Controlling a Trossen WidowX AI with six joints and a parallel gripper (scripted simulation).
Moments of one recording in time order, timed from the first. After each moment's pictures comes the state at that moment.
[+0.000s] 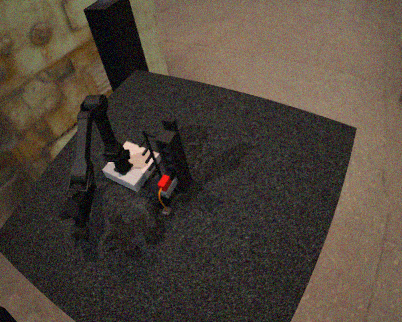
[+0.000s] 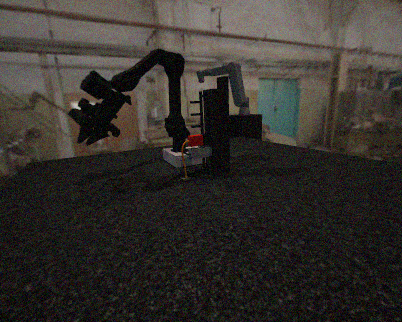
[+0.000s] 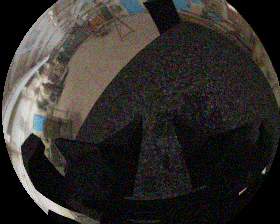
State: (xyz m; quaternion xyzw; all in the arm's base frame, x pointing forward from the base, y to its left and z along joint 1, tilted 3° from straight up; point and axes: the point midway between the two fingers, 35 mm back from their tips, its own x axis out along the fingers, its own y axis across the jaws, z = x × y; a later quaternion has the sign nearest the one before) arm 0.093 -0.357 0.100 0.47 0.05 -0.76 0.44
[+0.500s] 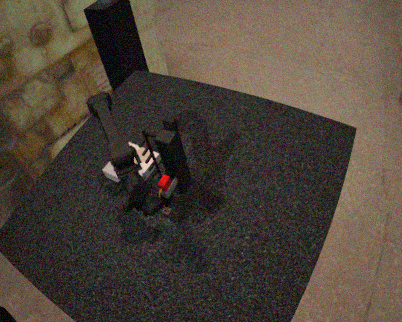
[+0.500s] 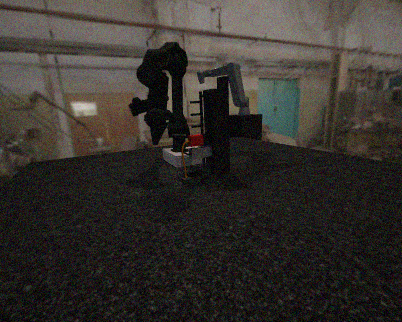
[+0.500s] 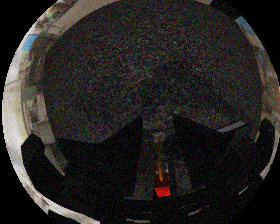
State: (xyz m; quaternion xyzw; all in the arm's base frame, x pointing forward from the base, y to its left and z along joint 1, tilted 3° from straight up) arm 0.250 -0.164 0.115 0.52 0.41 -0.53 0.53
